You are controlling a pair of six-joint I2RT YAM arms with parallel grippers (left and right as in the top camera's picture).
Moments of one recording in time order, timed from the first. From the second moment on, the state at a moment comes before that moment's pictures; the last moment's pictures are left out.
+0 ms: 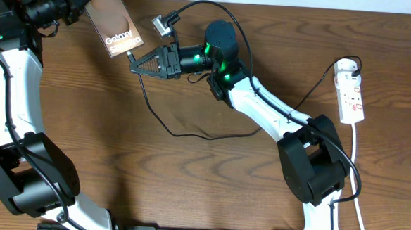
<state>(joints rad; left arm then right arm) 0.37 1.82 1.63 -0.01 1.28 -0.98 0.63 2.12 1.59 0.68 -1.18 1.34</state>
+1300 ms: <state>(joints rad) 0.37 1.82 1.63 -0.01 1.28 -1.00 0.66 2.12 1.59 0.68 -1.14 1.34</state>
